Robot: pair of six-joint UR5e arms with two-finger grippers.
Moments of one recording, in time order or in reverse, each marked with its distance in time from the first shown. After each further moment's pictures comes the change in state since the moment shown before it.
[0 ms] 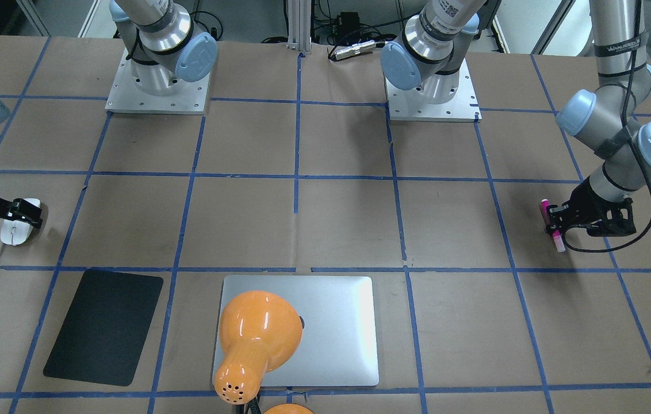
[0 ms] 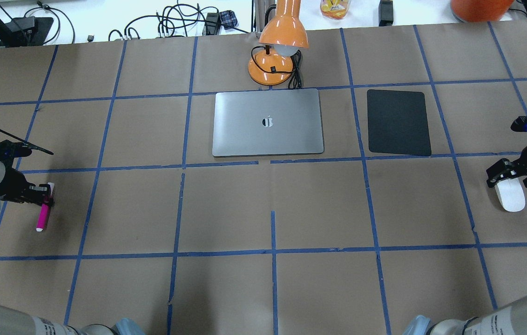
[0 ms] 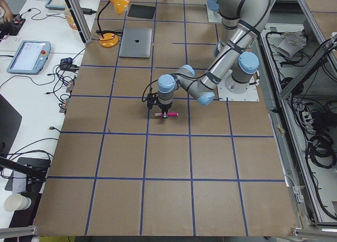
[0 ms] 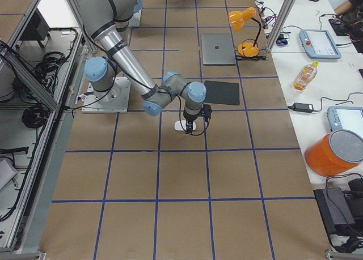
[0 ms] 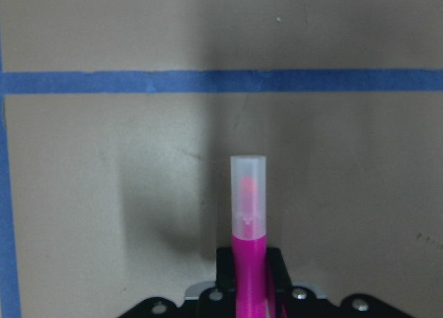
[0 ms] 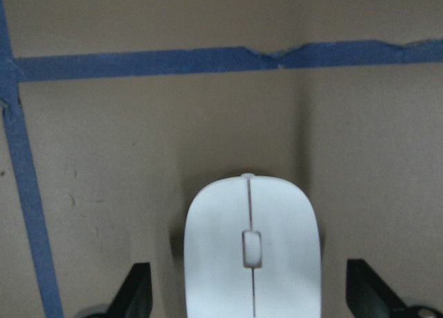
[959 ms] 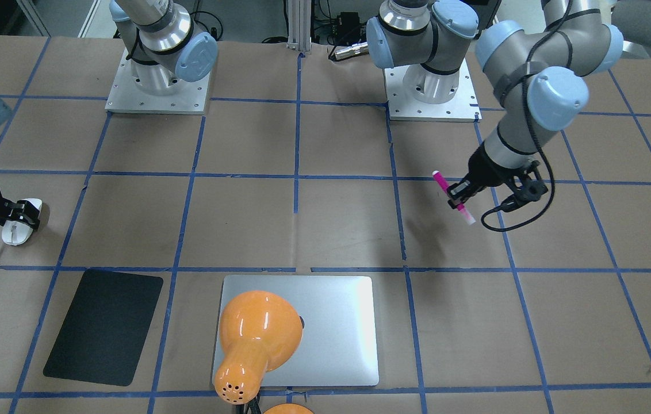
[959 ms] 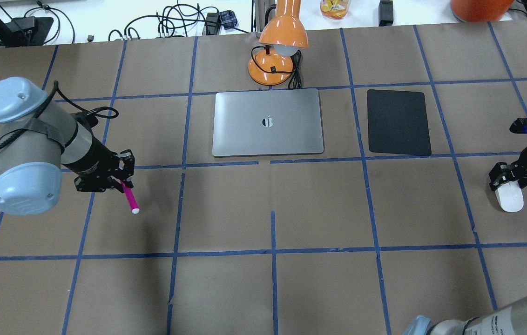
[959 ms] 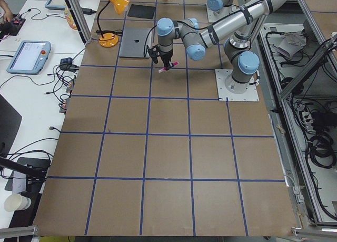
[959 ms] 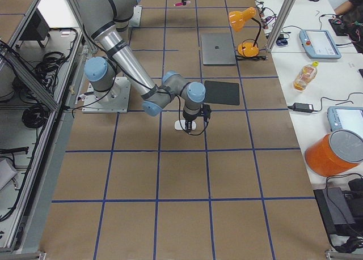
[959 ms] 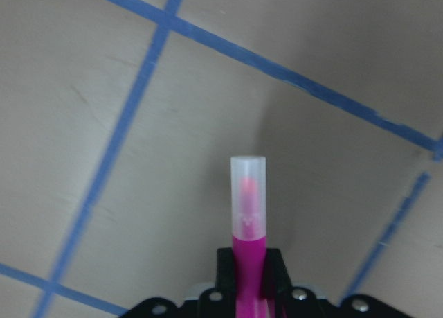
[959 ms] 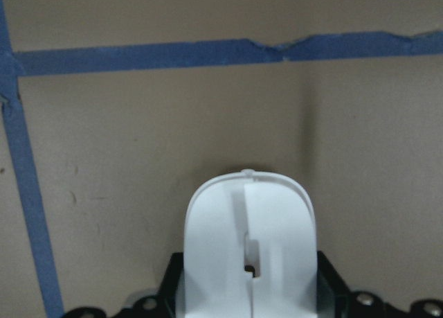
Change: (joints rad) left arm -0.536 0.268 0.004 -0.302 -0.063 -1.055; right arm 0.000 0.000 0.005 -0.005 -0.001 0.006
